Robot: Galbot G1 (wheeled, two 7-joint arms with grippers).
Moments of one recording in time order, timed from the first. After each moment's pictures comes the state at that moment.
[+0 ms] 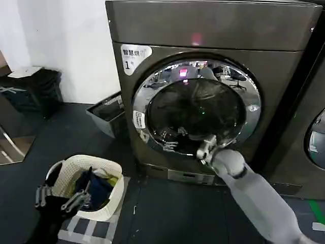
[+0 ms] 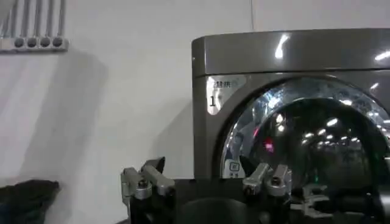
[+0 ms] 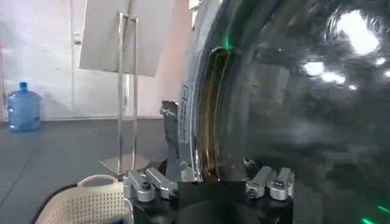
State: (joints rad) left arm 1.87 -1.46 -0.83 -2.54 -0.34 -0.06 0.21; right arm -0.42 1.14 -0.13 1.45 0.56 -0.17 -0.44
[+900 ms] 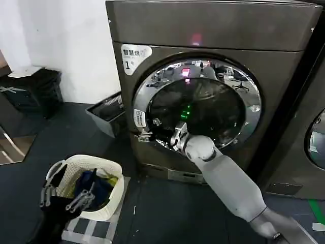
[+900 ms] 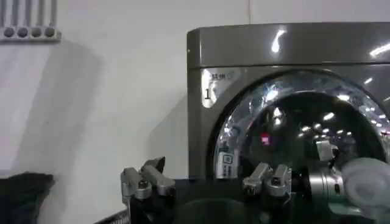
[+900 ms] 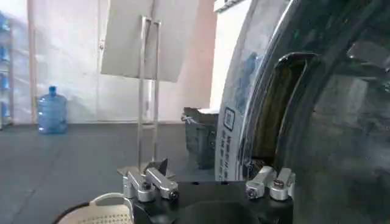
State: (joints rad) left arm 1.85 -1.44 -0.83 -2.54 -0.34 0.02 0.24; right arm -0.35 1.21 -0.17 1.42 0.58 -0.19 -0.61
